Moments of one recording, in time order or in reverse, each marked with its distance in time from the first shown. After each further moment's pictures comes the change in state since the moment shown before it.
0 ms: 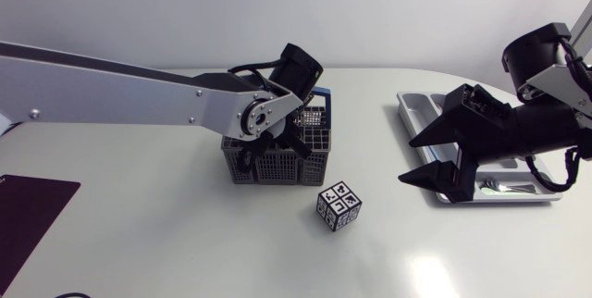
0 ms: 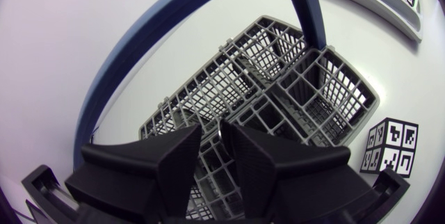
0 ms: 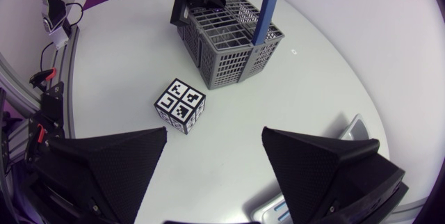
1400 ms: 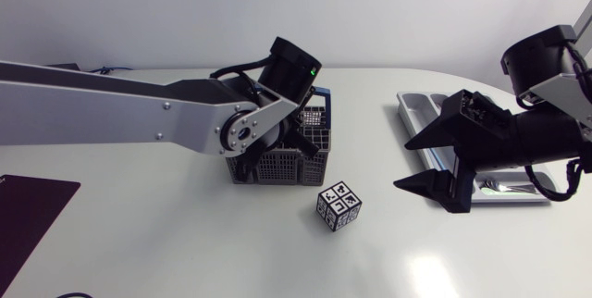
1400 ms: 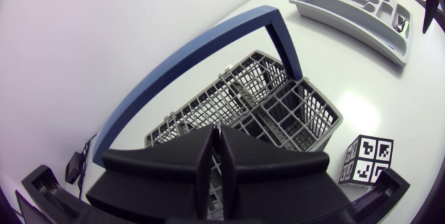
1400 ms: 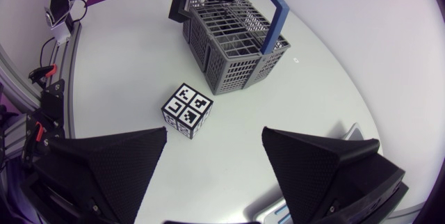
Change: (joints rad) left arm -0.052 -0.126 -0.119 0.137 -0.002 -0.024; right arm 0.064 -0.076 -0.051 0.036 0.031 0.031
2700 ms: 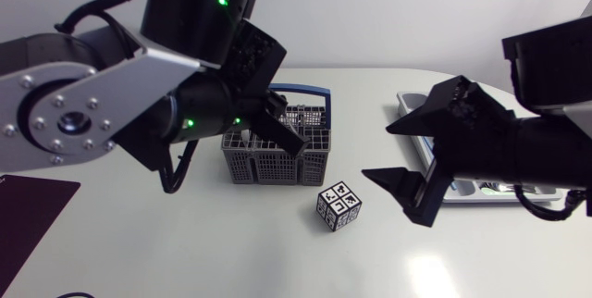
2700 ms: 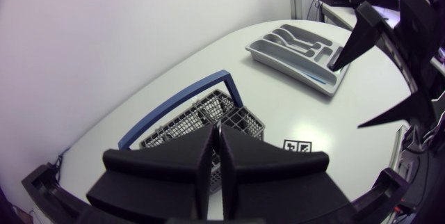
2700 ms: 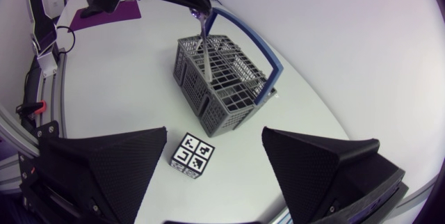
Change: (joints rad) left arm -0.036 -0.412 -0.099 -0.173 0.275 -0.075; right arm 0.399 -0.208 -0.058 0.193 0.331 0.385
